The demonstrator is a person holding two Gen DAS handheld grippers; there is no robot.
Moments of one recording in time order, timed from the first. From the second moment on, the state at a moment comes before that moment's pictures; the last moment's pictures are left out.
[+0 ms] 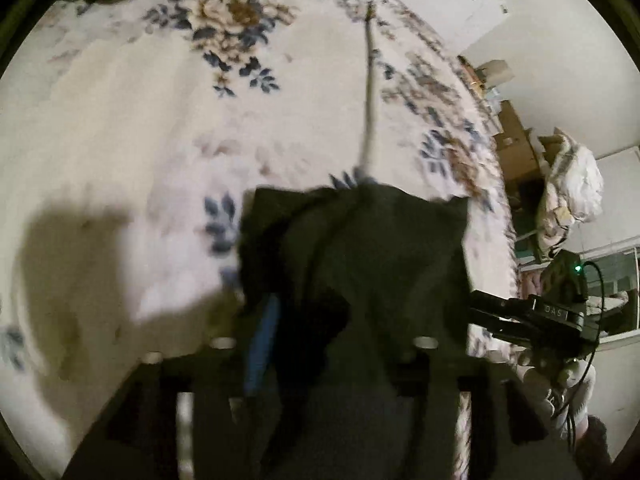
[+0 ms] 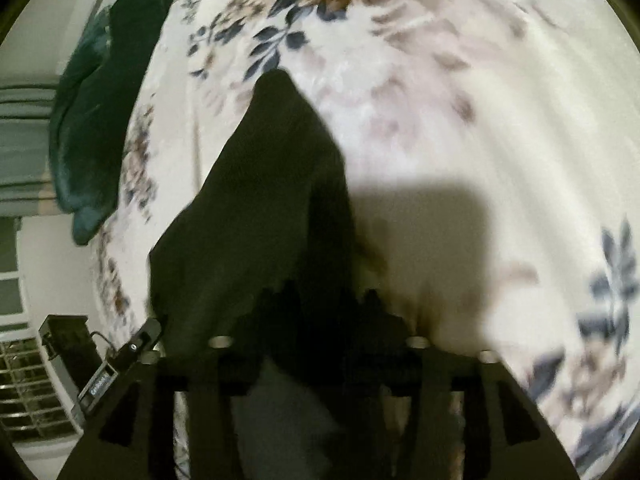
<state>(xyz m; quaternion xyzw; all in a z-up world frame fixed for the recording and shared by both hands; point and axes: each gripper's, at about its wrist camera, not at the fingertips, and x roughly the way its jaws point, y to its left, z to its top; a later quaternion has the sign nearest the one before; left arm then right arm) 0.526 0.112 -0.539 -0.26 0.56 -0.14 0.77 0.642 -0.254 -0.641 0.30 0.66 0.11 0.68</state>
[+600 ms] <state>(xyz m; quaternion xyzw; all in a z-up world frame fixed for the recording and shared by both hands) 0.181 0.130 -0.543 -0.29 0.66 -0.08 0.69 0.249 -0.260 -0.682 0.35 0.77 0.13 0.53</state>
